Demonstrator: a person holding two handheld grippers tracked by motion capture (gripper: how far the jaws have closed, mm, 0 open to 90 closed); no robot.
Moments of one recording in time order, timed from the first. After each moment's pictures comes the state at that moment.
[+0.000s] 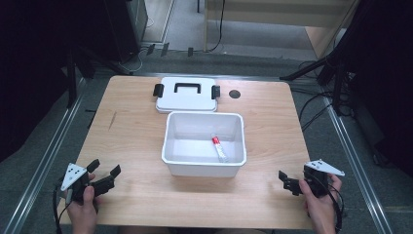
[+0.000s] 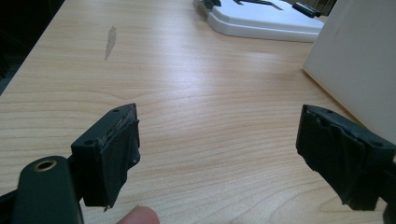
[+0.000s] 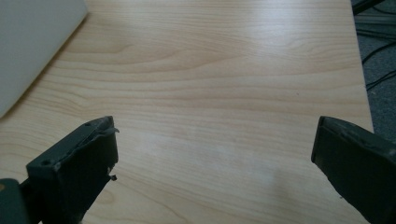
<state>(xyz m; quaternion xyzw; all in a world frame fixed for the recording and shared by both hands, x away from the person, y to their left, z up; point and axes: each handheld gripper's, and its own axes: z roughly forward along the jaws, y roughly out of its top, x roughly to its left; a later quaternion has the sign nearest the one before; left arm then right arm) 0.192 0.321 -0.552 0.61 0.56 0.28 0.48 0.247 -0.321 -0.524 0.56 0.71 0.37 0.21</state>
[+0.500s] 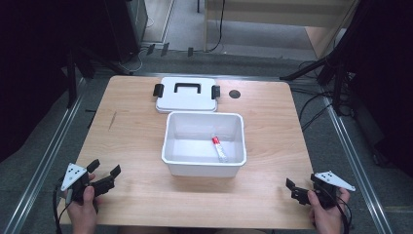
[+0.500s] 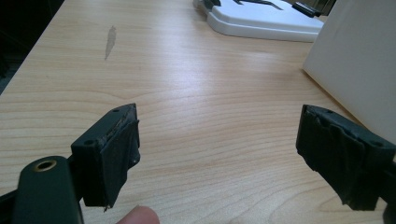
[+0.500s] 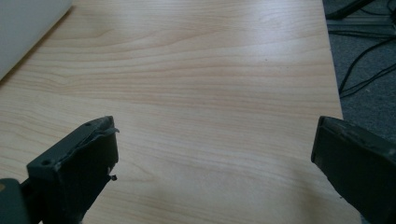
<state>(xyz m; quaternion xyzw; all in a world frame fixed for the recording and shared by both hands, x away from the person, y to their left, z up) 0.192 0.321 -0.552 0.61 0.56 0.28 0.48 0.225 -0.346 -0.545 0.57 0.69 0.39 0.22</state>
